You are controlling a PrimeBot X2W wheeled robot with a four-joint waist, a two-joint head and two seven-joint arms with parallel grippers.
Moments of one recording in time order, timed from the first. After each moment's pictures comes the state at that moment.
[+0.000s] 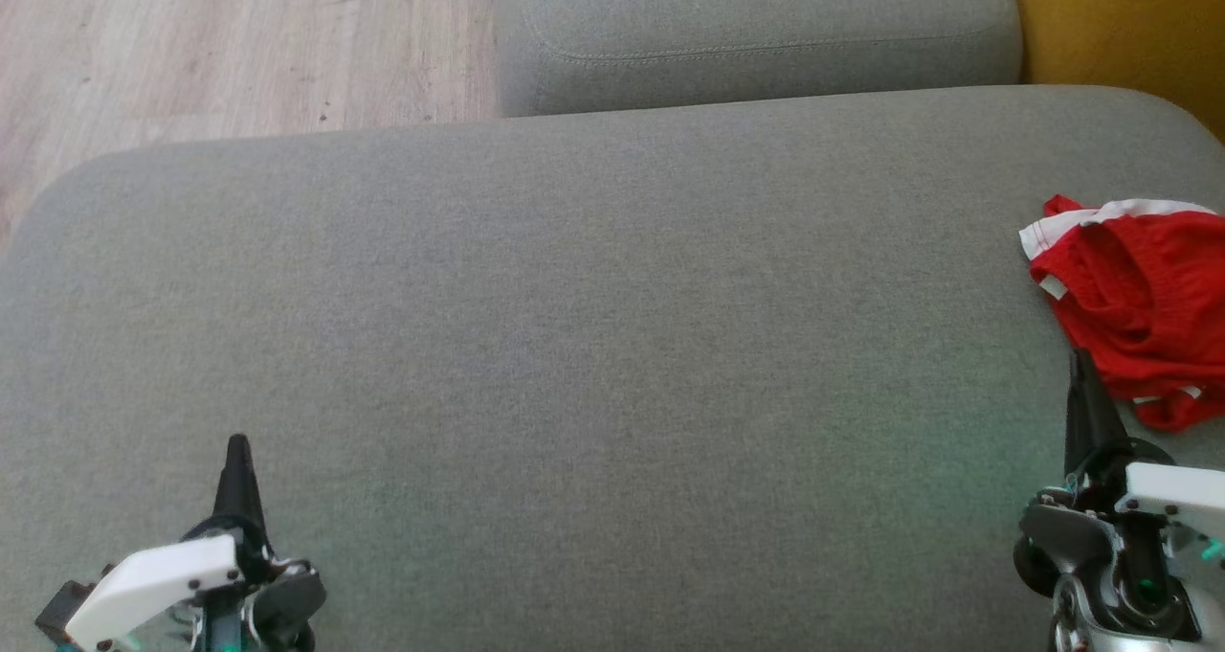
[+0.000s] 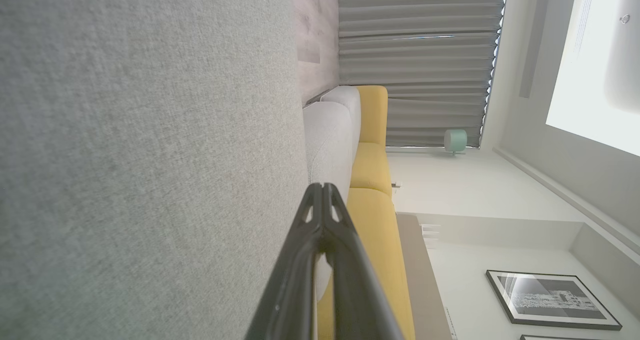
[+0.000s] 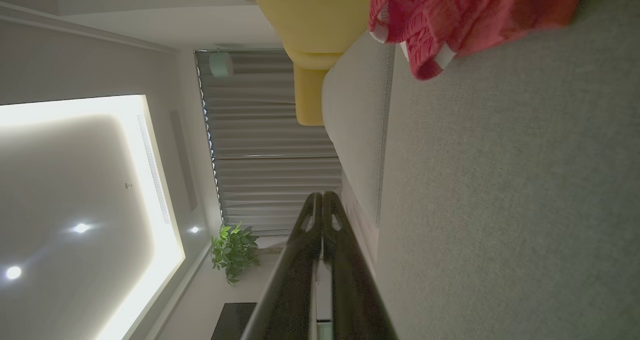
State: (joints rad) left arm -0.06 0.04 0.07 0.28 -1.60 -0.12 0.11; right arm -0.09 -0.05 -0.13 0.29 1.60 0.13 0.11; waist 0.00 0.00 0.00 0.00
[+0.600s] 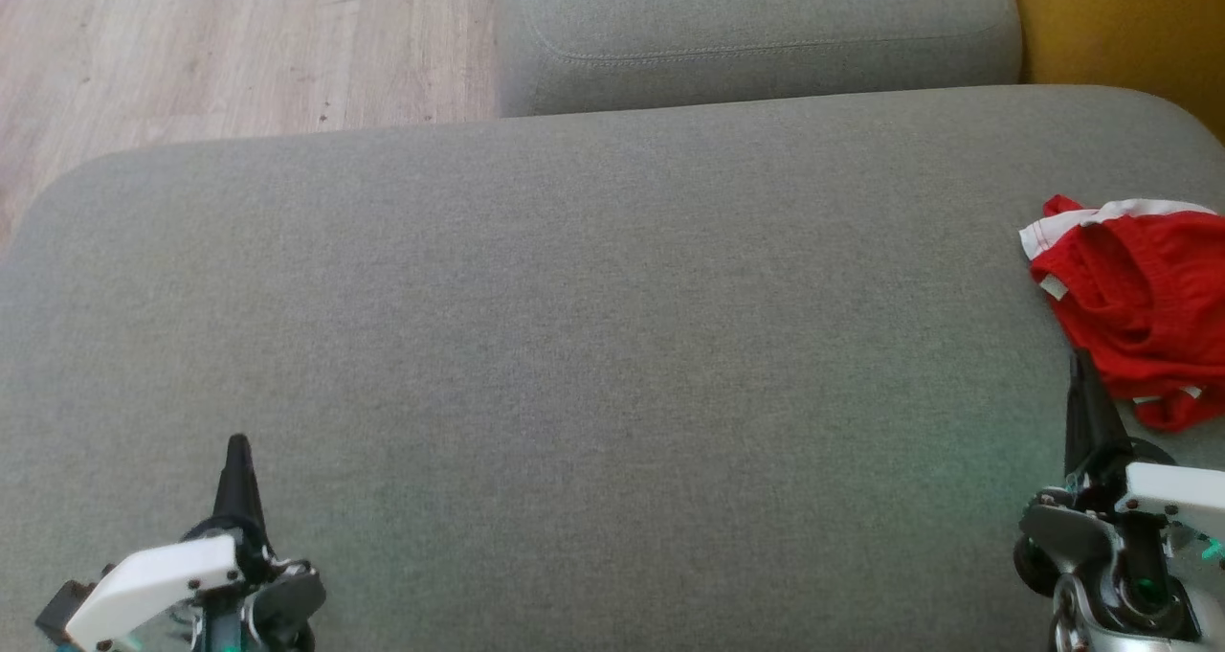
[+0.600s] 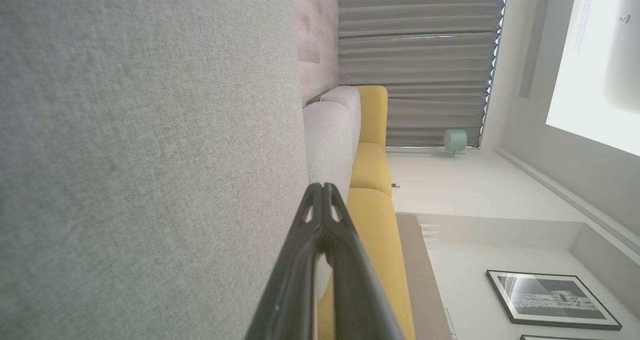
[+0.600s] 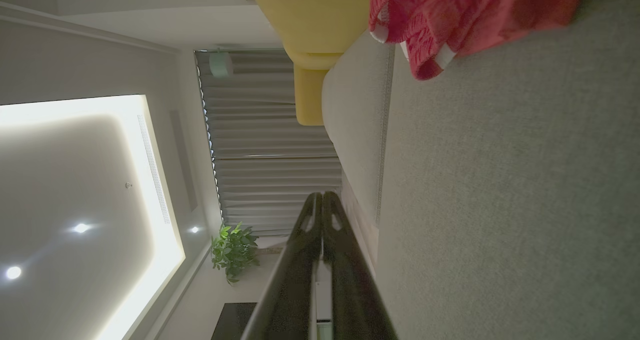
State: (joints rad) left arm -0.06 0.04 0.07 0.28 -1.60 -0.12 0.11; right arm -0.09 -0.05 -0.13 0.29 1.60 0.13 0.11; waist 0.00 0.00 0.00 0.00
